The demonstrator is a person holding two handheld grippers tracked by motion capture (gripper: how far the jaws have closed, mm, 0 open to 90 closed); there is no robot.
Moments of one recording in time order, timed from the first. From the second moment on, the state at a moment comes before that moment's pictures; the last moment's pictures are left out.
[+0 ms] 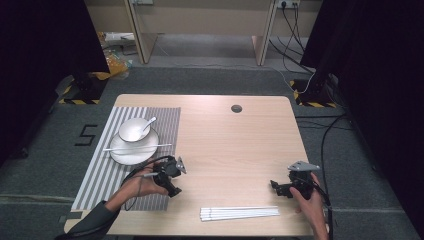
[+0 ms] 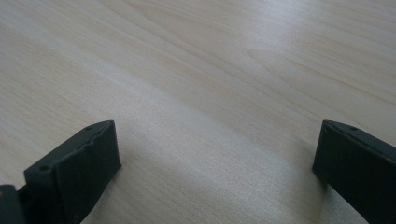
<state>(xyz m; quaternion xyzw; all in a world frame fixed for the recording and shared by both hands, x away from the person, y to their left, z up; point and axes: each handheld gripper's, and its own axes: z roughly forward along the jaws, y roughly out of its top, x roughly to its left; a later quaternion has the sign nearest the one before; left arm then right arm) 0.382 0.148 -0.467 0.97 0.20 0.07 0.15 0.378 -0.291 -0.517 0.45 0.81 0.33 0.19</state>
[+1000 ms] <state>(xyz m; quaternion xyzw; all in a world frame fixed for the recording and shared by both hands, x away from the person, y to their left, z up) 0.356 0.082 -0.470 0.98 0.12 0.02 0.19 0.378 -0.291 -0.517 0.45 0.81 0.33 0.19</state>
